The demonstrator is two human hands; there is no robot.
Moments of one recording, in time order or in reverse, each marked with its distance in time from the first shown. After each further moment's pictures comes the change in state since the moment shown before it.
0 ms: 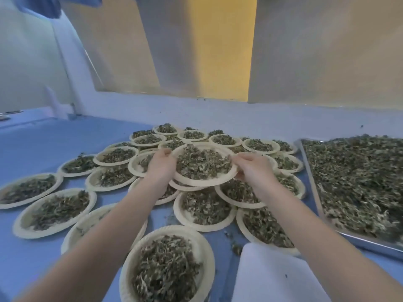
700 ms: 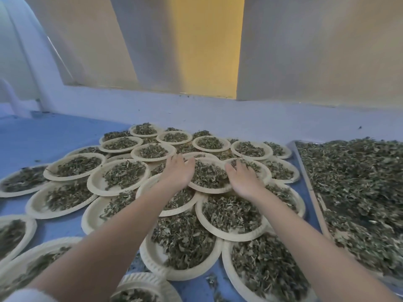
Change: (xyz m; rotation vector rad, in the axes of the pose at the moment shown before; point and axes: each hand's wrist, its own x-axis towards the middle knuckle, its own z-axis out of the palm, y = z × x) left_hand 0.077 -0.007 0.108 0.490 -0.272 0.046; right_hand 0.120 0.062 -0.010 -0.813 -0.102 0.032
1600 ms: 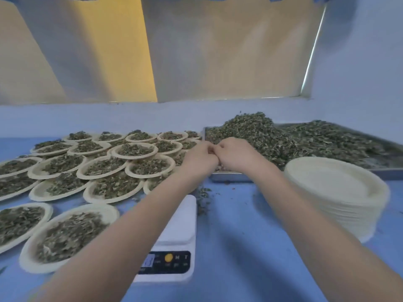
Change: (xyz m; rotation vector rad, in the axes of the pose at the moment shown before) left_hand -0.295 0.116 0.100 -0.172 -0.265 0.522; right_hand -0.295 0.081 -0.137 -0.175 0.234 -0.051
